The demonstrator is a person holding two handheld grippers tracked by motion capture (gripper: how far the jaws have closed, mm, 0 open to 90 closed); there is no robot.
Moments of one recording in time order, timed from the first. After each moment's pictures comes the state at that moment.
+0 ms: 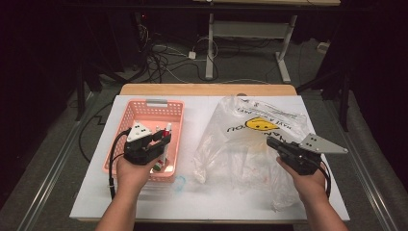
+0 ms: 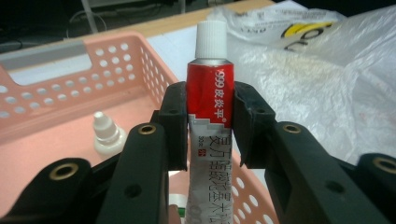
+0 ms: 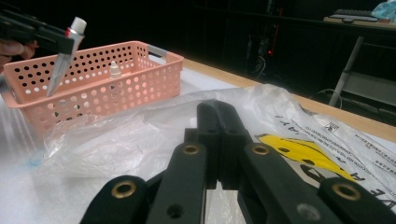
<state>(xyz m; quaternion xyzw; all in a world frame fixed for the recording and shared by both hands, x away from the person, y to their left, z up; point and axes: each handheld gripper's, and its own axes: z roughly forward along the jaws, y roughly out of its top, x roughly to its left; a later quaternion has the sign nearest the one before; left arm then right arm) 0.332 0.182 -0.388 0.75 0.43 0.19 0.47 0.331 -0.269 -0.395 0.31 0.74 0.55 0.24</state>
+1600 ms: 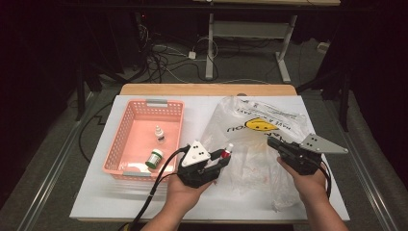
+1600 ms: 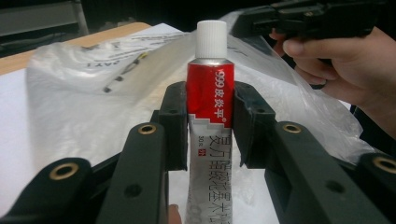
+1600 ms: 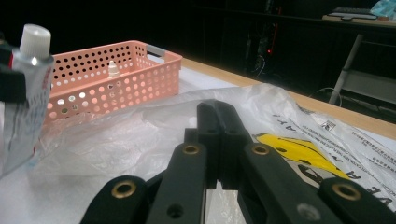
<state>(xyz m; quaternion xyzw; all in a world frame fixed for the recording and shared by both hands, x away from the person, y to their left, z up) 0.292 0.045 -0.391 0.78 0.30 0.11 0.53 0.332 -0.271 -0.397 0.31 0.74 0.55 0.23</state>
